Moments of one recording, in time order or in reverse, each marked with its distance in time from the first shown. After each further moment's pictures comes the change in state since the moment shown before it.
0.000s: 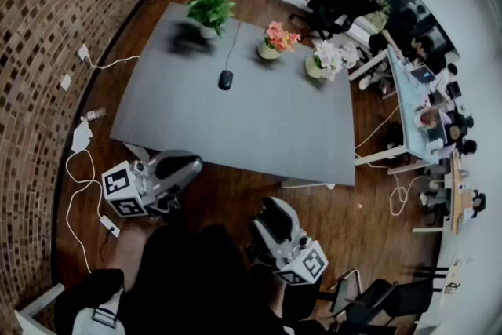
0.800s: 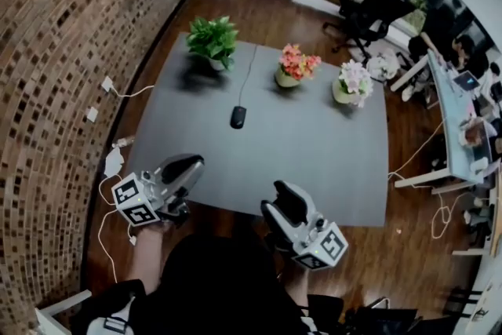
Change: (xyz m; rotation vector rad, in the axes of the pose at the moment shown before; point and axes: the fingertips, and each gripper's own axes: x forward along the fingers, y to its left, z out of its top) left arm 0.107 0.143 0.019 0.088 0.039 0.247; right arm 0.069 -0.212 0.037 0.128 0.005 0.144
